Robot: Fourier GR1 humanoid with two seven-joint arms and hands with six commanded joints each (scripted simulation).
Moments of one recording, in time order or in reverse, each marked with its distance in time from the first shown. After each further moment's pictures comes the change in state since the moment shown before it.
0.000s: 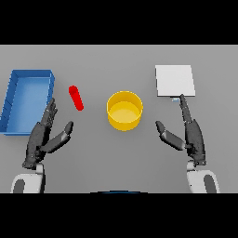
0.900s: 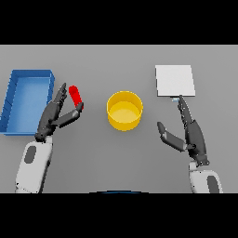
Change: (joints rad) left arm -0.355 0.016 0.082 0.462 -0.021 -0.016 -0.010; right arm 0.007 -0.008 -0.010 -0.015 -0.082 0.073 0.010
